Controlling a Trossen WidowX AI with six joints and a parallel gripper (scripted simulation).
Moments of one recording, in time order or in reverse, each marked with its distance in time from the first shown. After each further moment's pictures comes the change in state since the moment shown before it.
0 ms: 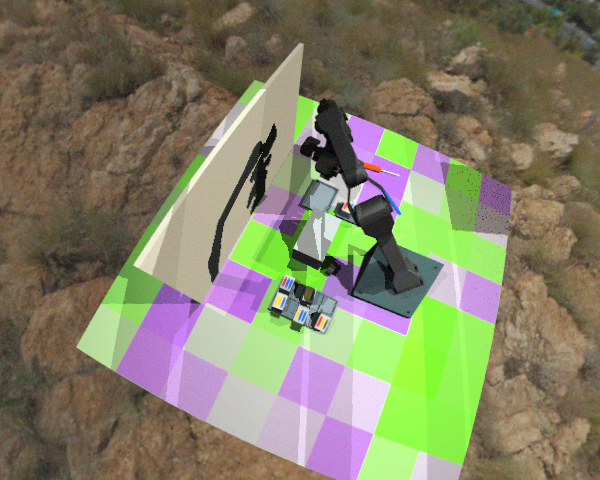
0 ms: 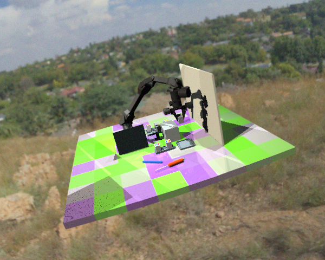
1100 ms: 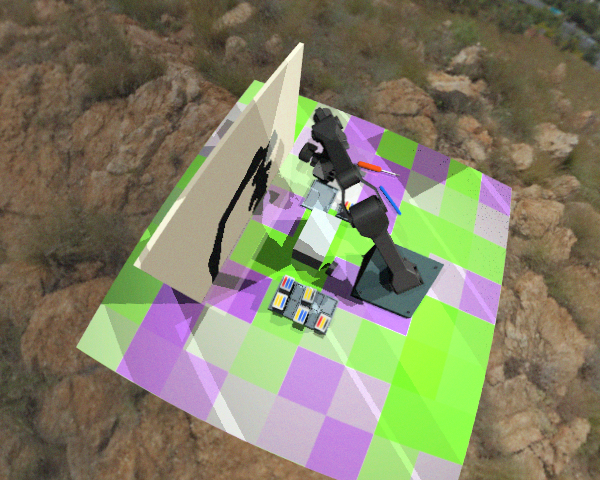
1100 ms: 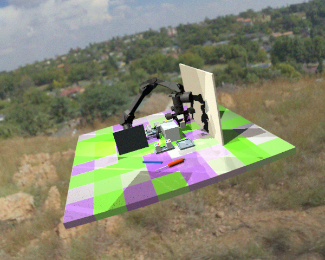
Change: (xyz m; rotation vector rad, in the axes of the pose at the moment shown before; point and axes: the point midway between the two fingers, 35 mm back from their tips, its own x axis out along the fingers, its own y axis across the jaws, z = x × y) arm 0.034 -0.005 -0.003 -0.003 0.007 0.004
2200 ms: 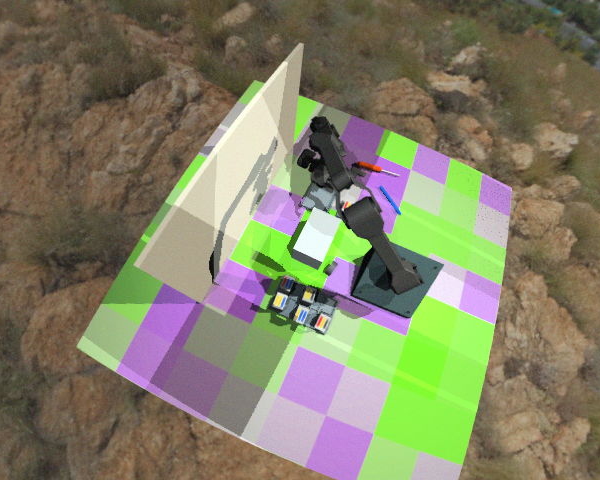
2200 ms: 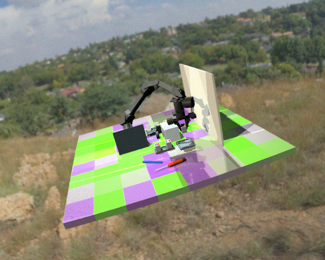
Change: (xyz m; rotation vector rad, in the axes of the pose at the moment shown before) arm 0.034 -0.002 0.000 0.000 0.000 -0.001
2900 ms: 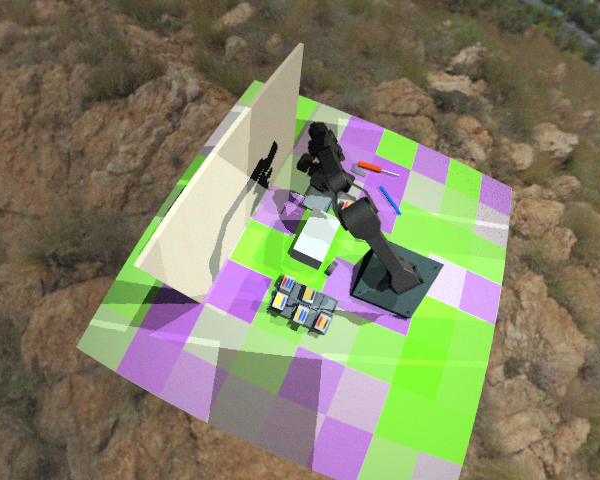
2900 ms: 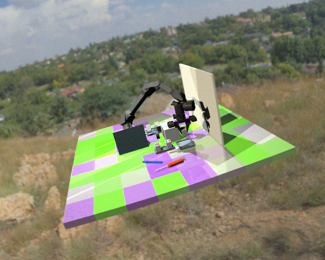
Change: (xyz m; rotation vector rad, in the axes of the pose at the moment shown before) arm 0.022 0.000 0.001 0.000 -0.001 0.000
